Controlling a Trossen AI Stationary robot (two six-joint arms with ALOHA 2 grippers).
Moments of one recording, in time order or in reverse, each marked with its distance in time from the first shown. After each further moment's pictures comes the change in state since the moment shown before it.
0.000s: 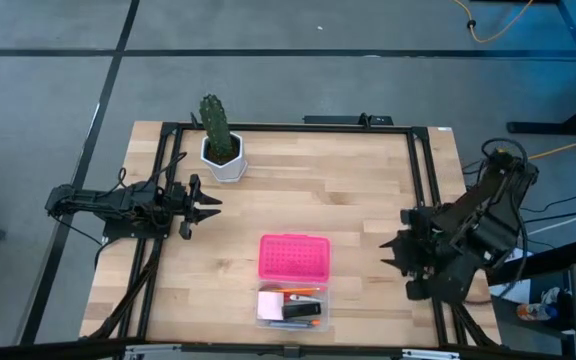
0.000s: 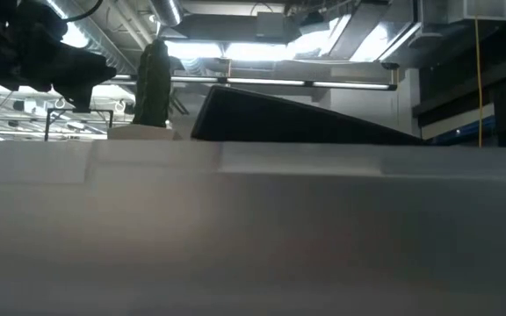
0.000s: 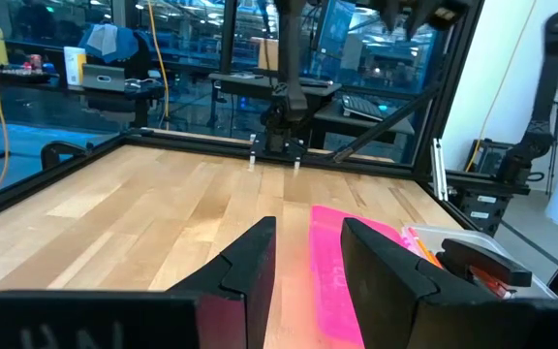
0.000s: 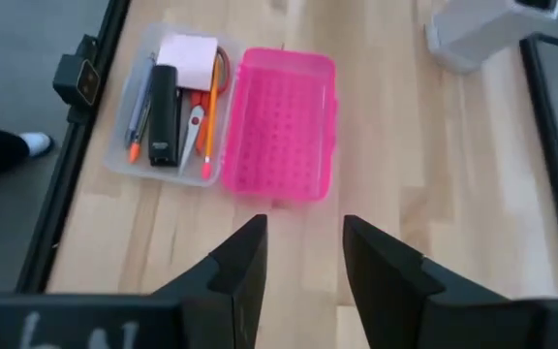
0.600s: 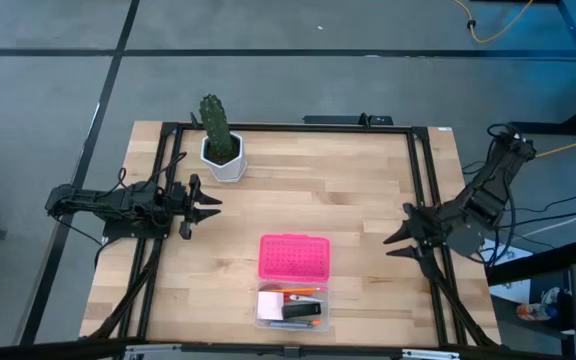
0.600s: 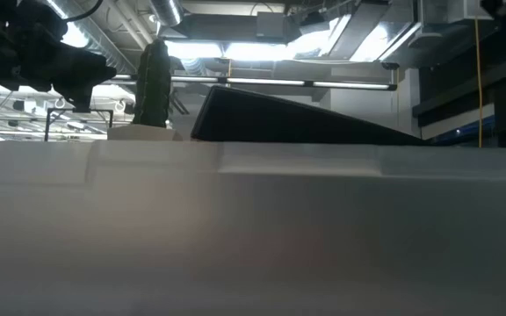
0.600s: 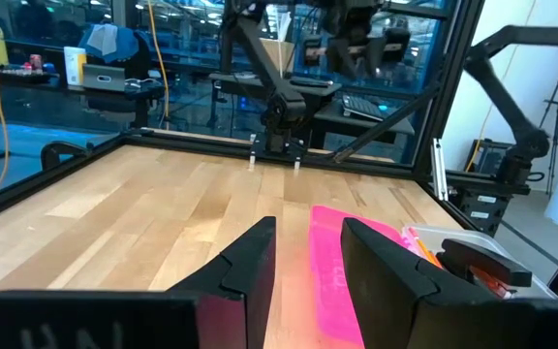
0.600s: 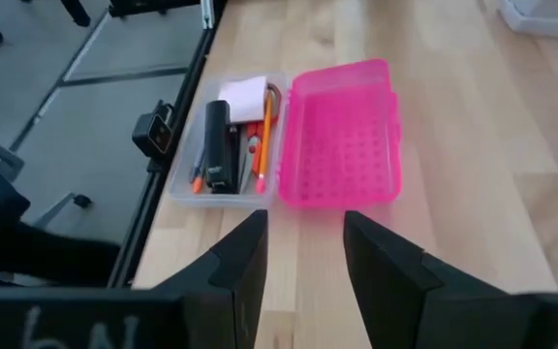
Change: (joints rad) left arm 0.000 0.000 0.000 0.000 0.000 0.000; right arm 0.003 -0.666 -0.869 0.694 -0.052 0.013
